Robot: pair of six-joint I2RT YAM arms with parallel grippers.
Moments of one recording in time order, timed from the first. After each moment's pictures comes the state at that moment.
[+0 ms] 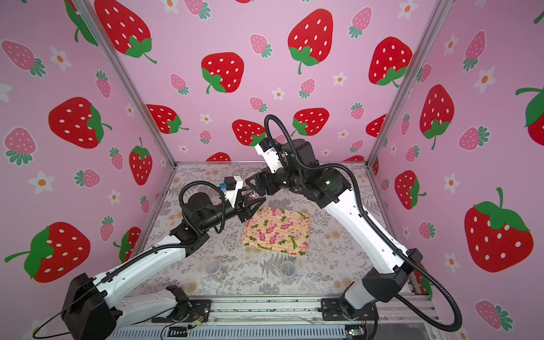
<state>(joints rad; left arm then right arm) -0.63 1.17 0.83 0.40 0.40 -0.10 0.84 1.54 1.91 -0.82 -0.29 0.14</state>
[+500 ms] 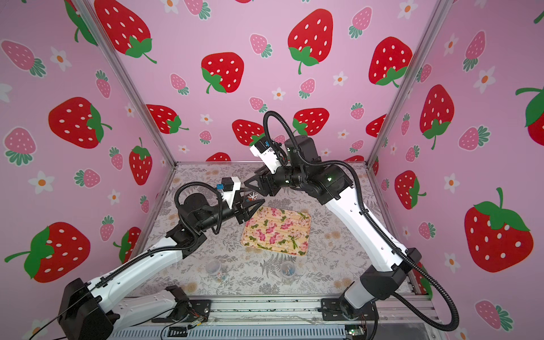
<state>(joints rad) -0.63 1.12 0.83 0.37 0.47 -0.11 0.78 1.55 1.95 -0.84 -0.56 -0.03</state>
